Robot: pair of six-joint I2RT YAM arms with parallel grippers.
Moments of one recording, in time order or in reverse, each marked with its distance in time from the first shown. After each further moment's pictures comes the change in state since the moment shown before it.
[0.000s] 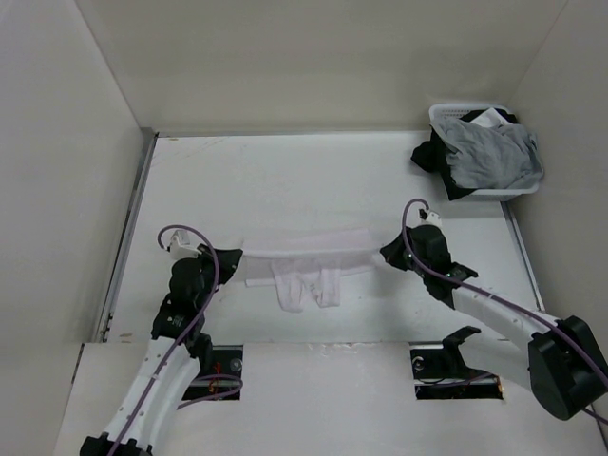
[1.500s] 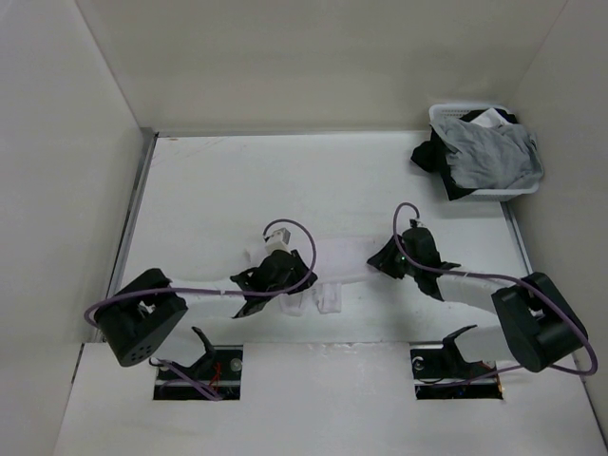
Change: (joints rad) left arm -0.699 0.944 0.225 0.394 -0.188 -0.019; right arm -0.040 0.261 -0.051 0.183 -0.188 0.149
